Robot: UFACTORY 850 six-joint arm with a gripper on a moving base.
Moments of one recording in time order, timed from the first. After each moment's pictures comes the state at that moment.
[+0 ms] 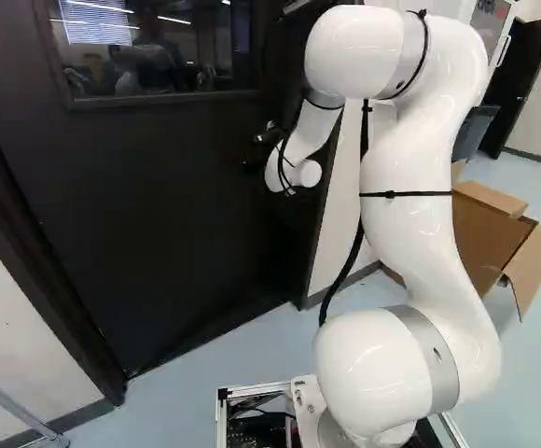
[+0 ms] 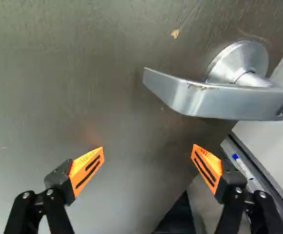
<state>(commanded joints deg) 1.5 -30.2 -58.5 -22.4 51.3 0.0</state>
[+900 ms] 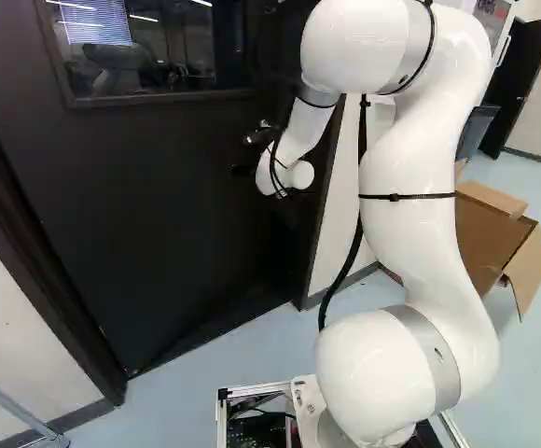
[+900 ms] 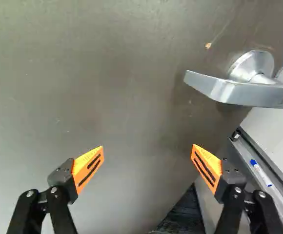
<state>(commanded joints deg) 5.5 -26.3 -53.5 -22.4 51.3 0.0</state>
